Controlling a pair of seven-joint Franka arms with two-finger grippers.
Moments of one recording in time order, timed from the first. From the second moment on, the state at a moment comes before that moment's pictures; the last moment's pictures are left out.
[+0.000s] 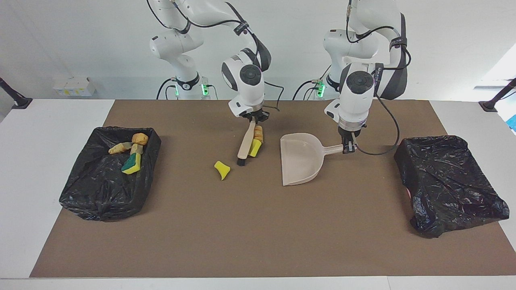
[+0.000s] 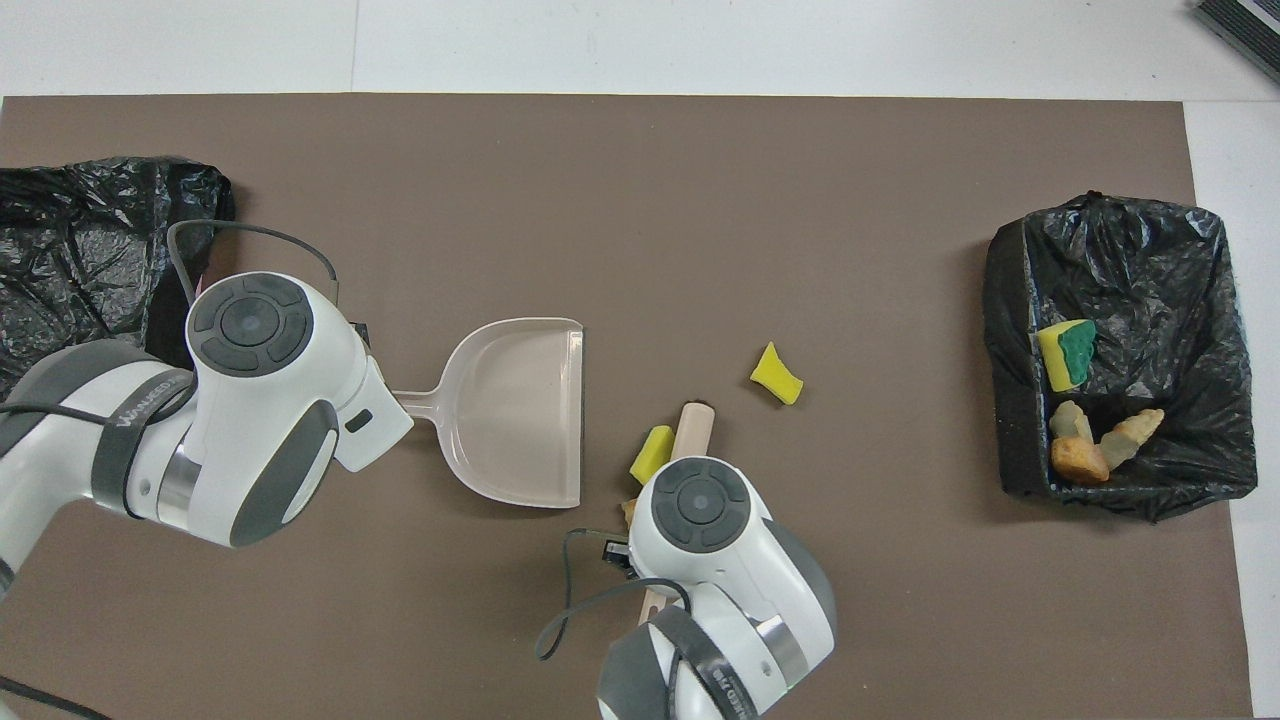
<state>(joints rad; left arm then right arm) -0.39 0.05 0.04 -2.09 0.18 2.06 1.26 0.62 0.14 0.14 -2.15 0.24 2.10 0.87</state>
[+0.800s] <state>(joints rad) -0.39 0.00 0.04 -2.19 0.20 2.11 1.26 0.69 0.26 0.13 -1.86 0.44 2.06 0.74</state>
